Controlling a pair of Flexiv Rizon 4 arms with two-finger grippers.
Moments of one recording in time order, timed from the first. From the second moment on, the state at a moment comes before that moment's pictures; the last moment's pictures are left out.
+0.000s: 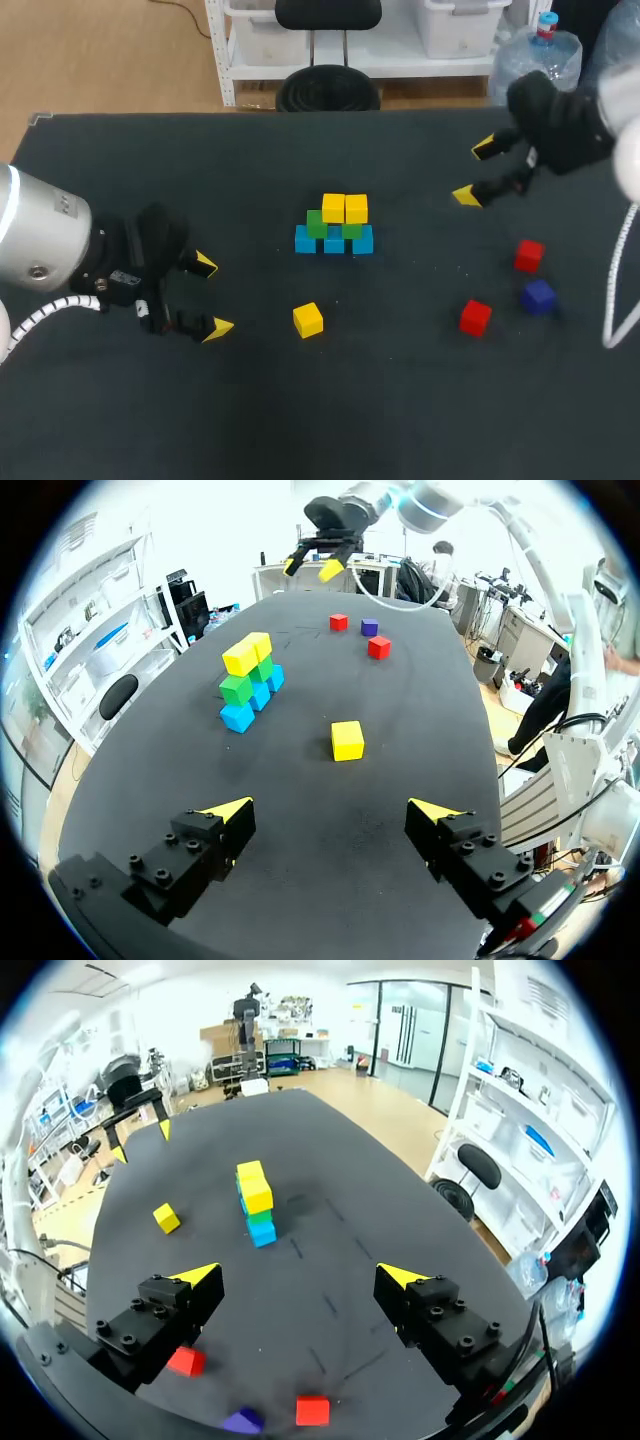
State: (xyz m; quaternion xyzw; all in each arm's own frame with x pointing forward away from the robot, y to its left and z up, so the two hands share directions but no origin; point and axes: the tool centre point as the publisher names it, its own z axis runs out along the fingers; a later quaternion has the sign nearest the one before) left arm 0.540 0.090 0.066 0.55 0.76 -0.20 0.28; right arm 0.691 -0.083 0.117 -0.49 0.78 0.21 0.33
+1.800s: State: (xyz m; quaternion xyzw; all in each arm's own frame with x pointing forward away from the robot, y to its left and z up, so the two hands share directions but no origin) left arm 0.512 0.066 0.069 0.51 0.78 -0.17 0.31; right arm 0.667 -0.129 0.139 -0.52 0.75 0.19 0.36
